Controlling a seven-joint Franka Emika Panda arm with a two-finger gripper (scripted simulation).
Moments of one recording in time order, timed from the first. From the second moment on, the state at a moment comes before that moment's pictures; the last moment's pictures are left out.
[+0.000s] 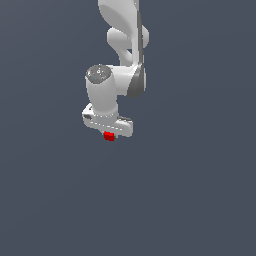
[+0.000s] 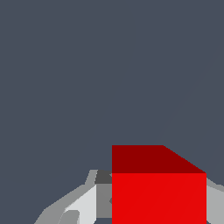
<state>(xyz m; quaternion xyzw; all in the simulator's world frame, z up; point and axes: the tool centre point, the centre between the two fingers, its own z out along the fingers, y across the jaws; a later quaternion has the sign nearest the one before) -0.033 -0.079 0.139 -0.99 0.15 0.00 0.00</state>
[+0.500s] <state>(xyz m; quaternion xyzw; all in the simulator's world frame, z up) -0.069 -0.080 0.178 -0.99 0.15 0.00 0.00</state>
